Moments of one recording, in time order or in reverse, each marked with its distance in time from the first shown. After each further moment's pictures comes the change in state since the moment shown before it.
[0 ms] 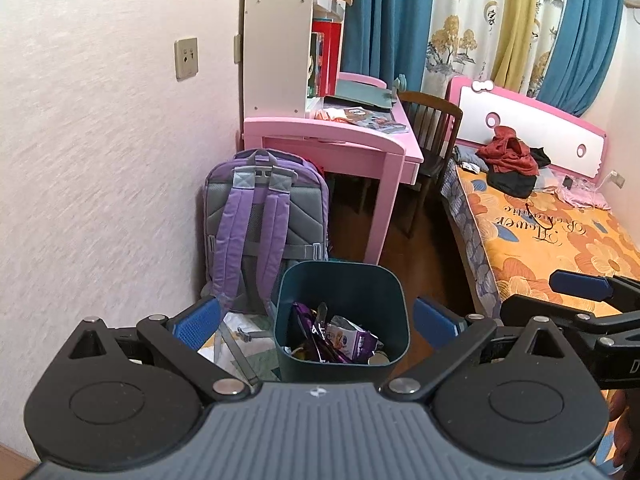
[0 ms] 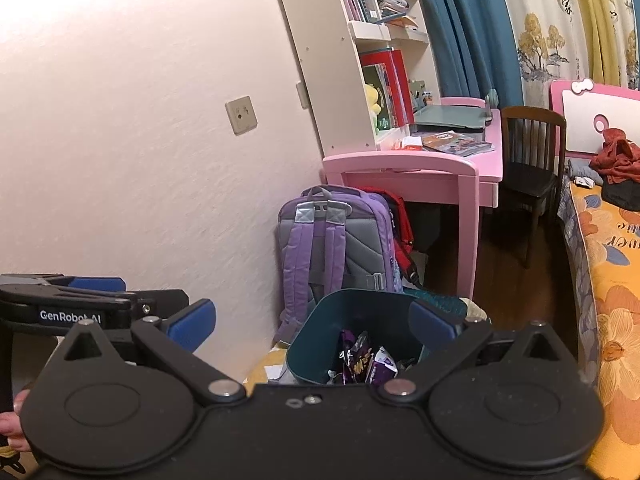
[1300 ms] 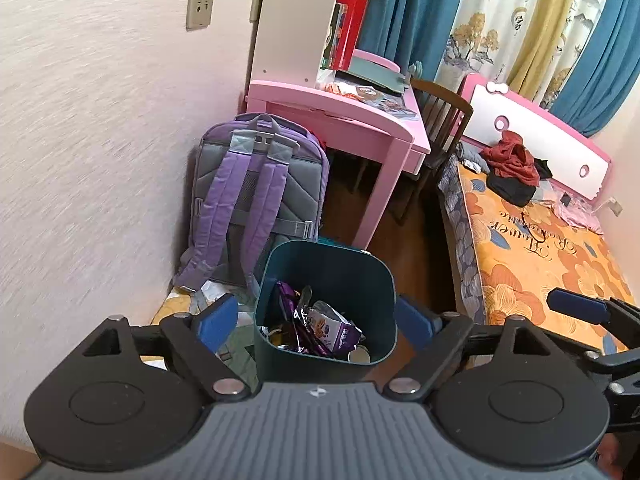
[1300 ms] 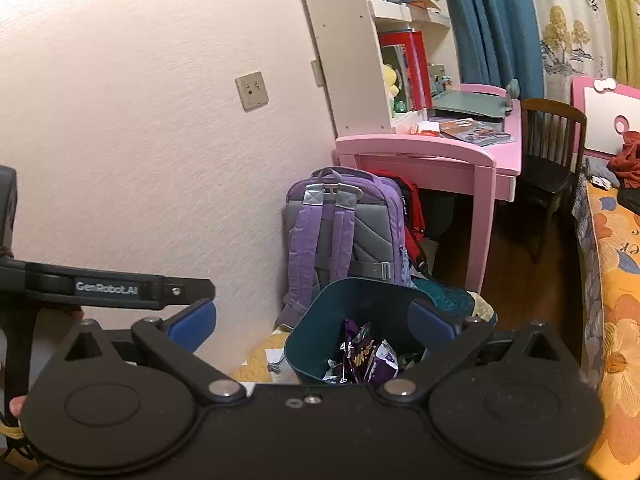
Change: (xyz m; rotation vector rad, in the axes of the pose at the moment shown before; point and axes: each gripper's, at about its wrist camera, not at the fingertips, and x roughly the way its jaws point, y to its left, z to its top) left arm 0.039 0.018 0.009 -0.137 0.086 -0.050; right arm 0.025 -0.008 0.012 -0.052 0.070 0.033
